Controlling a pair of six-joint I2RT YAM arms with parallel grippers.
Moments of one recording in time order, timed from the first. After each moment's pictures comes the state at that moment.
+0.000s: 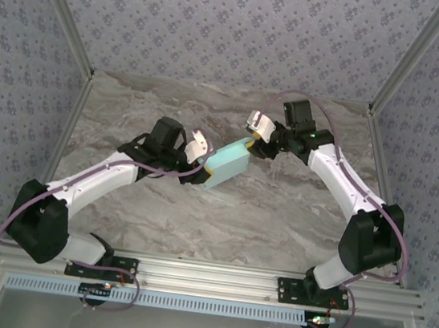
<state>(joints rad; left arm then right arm) -0.58 1.36 0.96 -0.34 0.51 0.31 0.38 1.56 1.33 -0.58 -0.43 -0.76</state>
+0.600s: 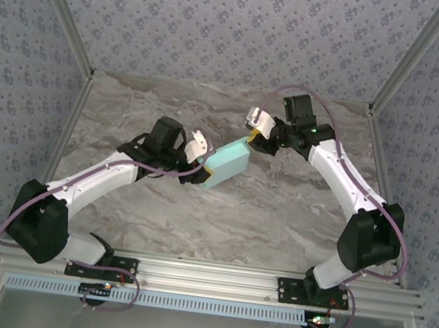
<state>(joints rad) -0.58 1.36 0.96 -0.34 0.51 0.31 0.38 1.58 1.40 -0.64 -0.45 -0.79</state>
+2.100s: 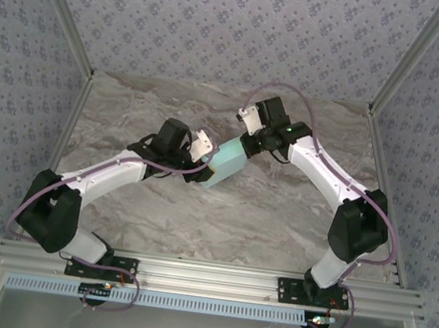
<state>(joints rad) -0.59 1.46 0.96 -0.27 0.43 0.24 0.52 1.68 1.44 -0.66 -0.11 -0.16</state>
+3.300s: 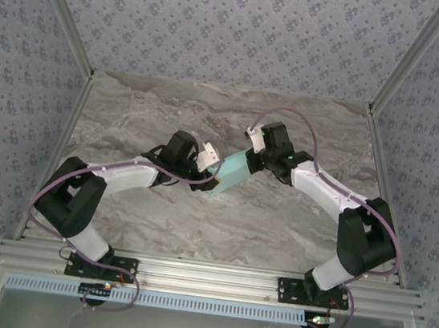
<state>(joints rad) -0.62 1.59 0.85 -0.02 0.45 0.25 0.51 1.56 1.06 -0.30 -0.04 -0.08</state>
